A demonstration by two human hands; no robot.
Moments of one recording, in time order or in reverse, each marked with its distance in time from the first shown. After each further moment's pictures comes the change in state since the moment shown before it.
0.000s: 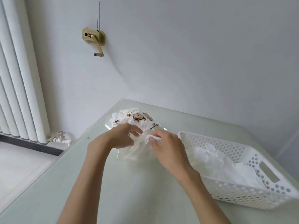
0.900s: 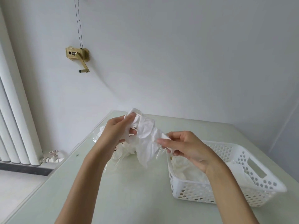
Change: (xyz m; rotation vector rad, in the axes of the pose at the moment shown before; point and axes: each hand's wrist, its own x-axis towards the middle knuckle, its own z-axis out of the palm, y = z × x) left_hand -0.018 0.067 0.002 -0.830 0.312 0.144; right_hand -0.005 0.033 -0.085 0.824 -0.301 0.283
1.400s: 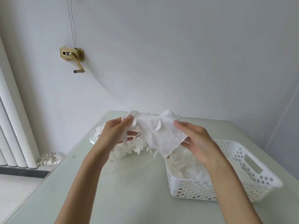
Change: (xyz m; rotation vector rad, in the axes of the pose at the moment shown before) left_hand -0.003 -0.001 0.005 0.089 0.001 0.004; right_hand 0.004 0.006 -0.018 0.438 0.328 0.014
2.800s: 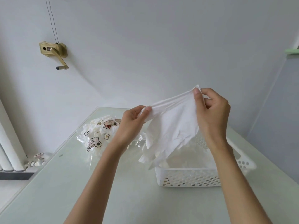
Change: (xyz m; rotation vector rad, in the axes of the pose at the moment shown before) left_hand 0.009 0.006 0.068 0.019 -0.119 0.210; right_hand -0.011 -0.037 -0.030 -0.595 0.586 -0.810
